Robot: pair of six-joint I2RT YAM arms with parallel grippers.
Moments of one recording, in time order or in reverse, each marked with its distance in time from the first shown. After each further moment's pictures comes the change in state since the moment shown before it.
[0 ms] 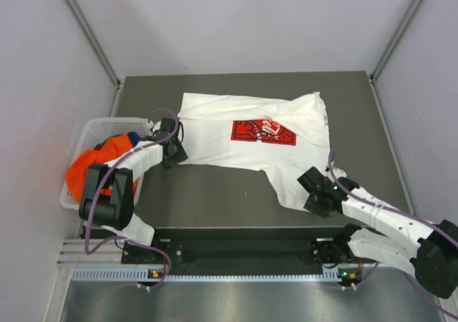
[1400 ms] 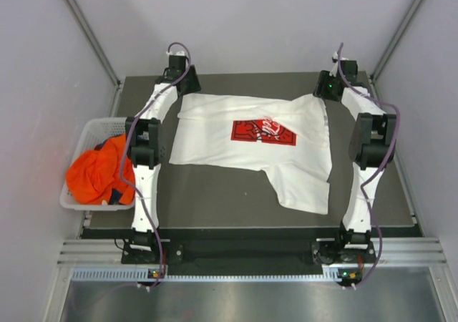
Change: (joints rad) left arm 0.073 0.840 1.267 -0.033 0.204 0.323; right arm -0.748 1.255 1.338 0.552 -0.504 -0.989
